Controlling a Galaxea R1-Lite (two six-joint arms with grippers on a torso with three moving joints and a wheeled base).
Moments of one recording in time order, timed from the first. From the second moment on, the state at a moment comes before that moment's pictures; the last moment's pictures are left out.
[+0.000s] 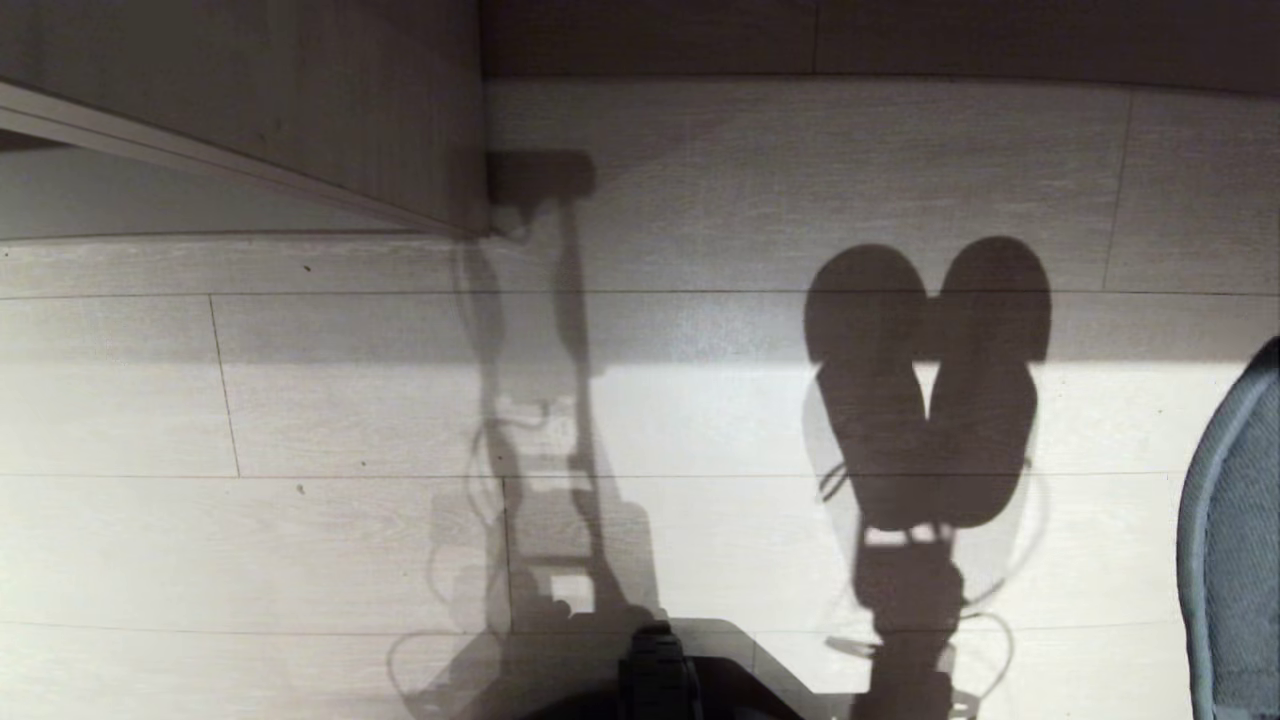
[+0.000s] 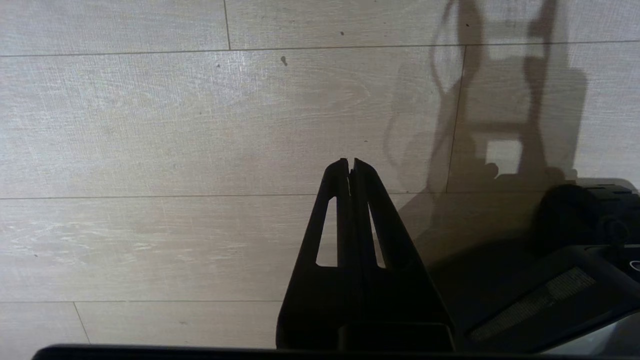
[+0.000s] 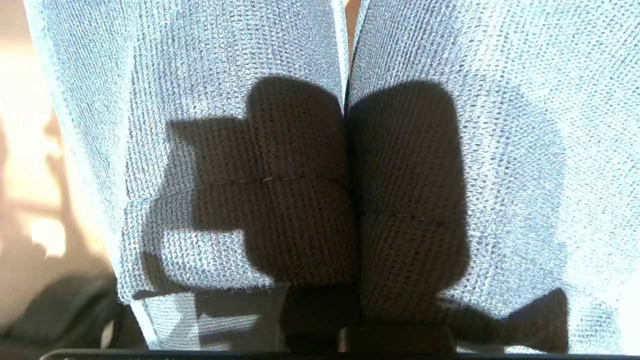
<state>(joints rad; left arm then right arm) 0.00 0.00 0.00 0.00 0.00 0.00 0.00 0.40 -0.18 -0.37 0.09 -0.08</state>
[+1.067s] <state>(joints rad) 0.00 0.00 0.00 0.00 0.00 0.00 0.00 0.00 0.00 0.00 0.01 -0.11</state>
